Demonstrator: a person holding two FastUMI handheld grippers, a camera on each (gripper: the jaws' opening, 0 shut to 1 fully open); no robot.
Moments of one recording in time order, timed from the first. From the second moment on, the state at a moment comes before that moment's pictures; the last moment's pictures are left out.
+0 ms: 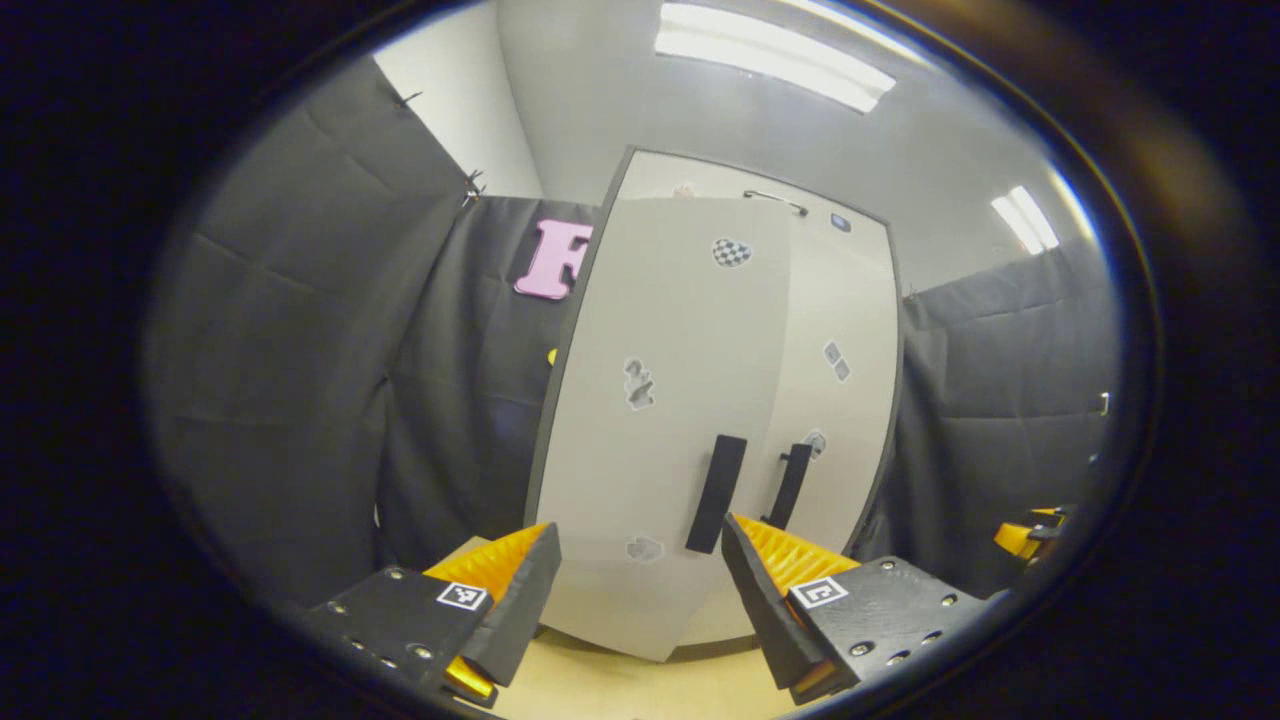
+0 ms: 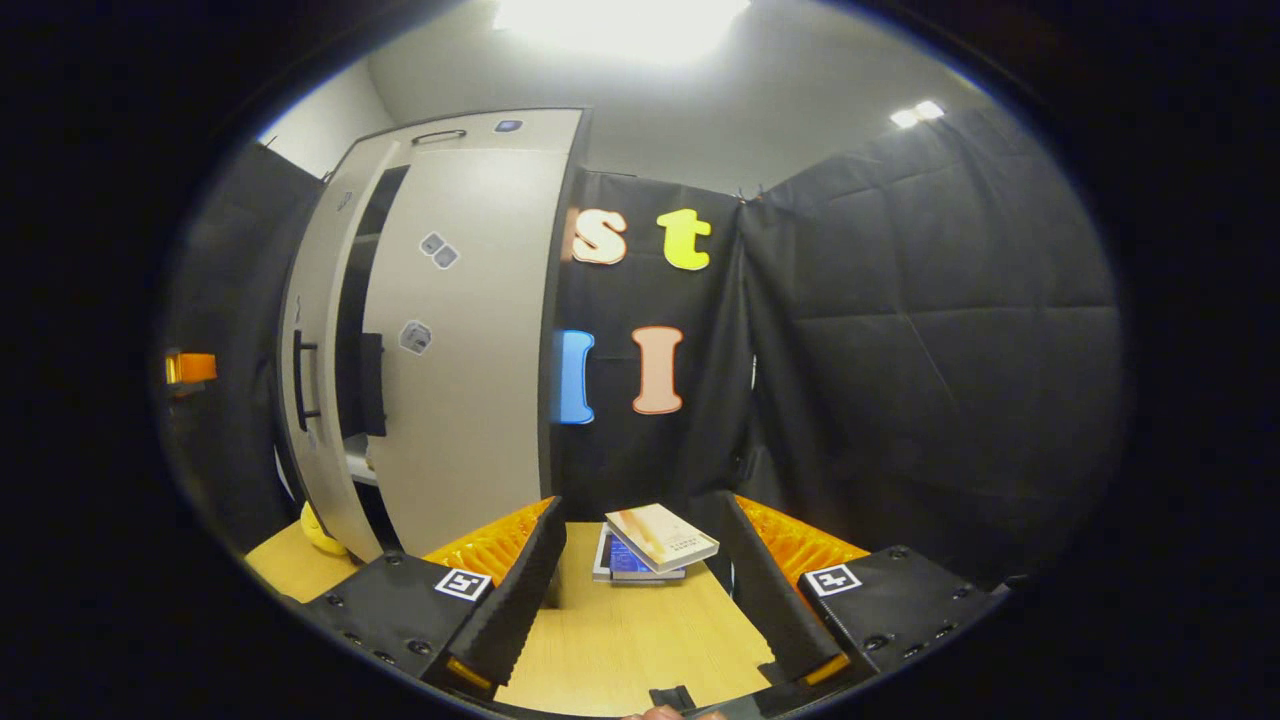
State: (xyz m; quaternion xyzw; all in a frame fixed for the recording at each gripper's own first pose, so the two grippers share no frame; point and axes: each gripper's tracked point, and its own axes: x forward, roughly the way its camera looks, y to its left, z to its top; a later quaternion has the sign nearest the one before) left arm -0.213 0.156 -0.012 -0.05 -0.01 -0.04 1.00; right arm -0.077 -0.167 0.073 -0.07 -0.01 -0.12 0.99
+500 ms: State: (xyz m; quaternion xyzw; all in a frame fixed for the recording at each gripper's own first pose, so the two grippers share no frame) left arm -0.294 0.123 -0.039 -0.04 -0.01 0.03 1.00; right arm -0.065 -0.136 0.062 -0.03 0.00 0.01 1.00
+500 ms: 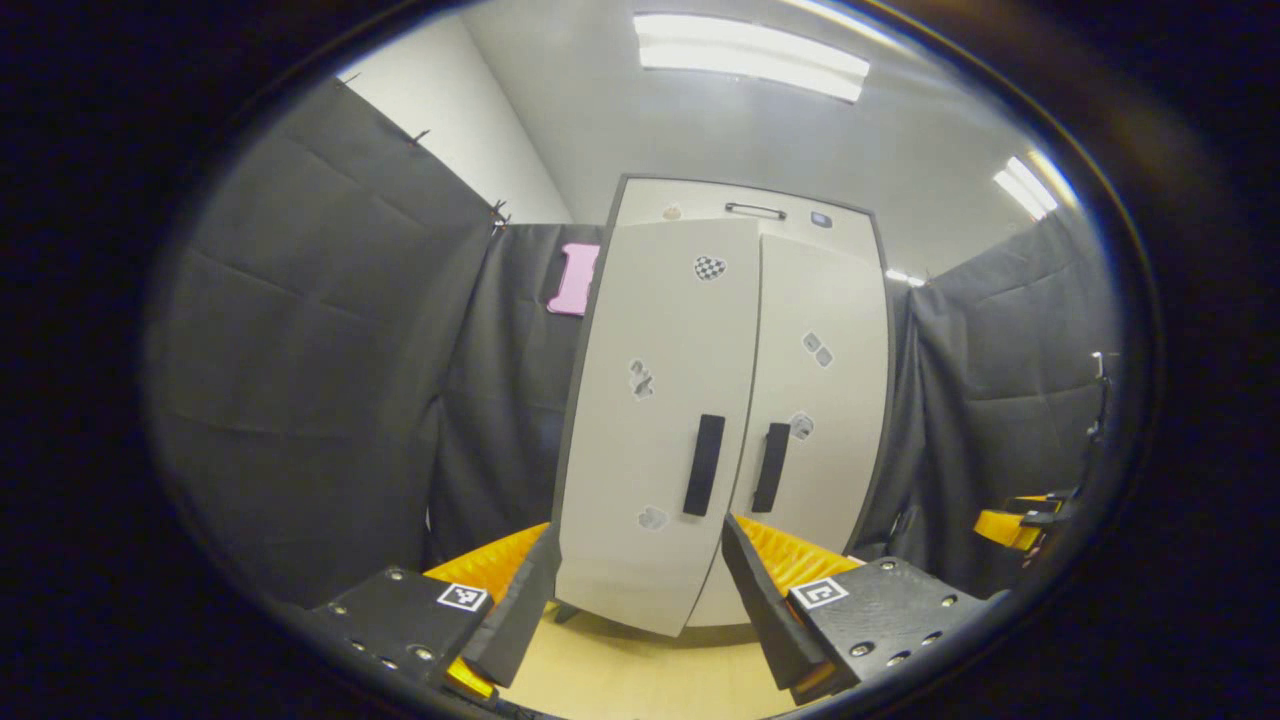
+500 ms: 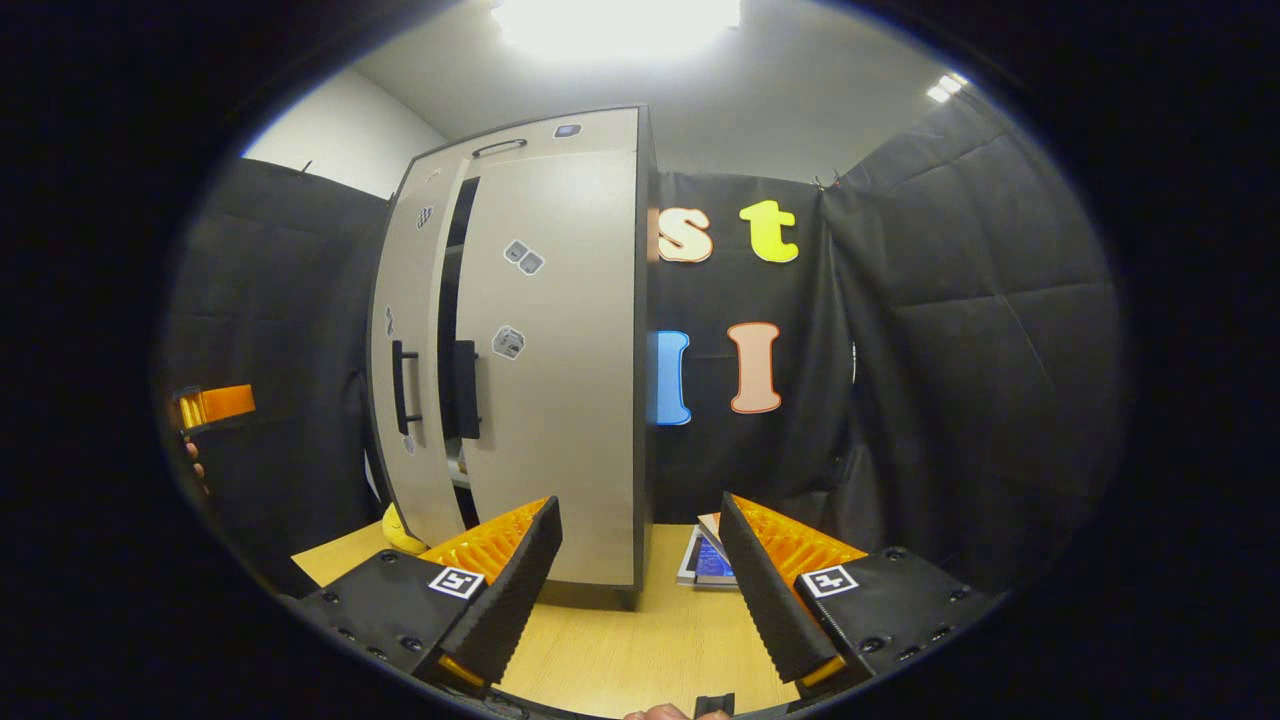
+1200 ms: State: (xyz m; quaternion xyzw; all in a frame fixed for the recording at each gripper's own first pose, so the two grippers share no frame) left arm -0.279 0.137 -0.066 -0.01 0.02 0.04 1.00; right arm -0.026 -0.115 0.016 -0.01 0.05 0.02 1.00
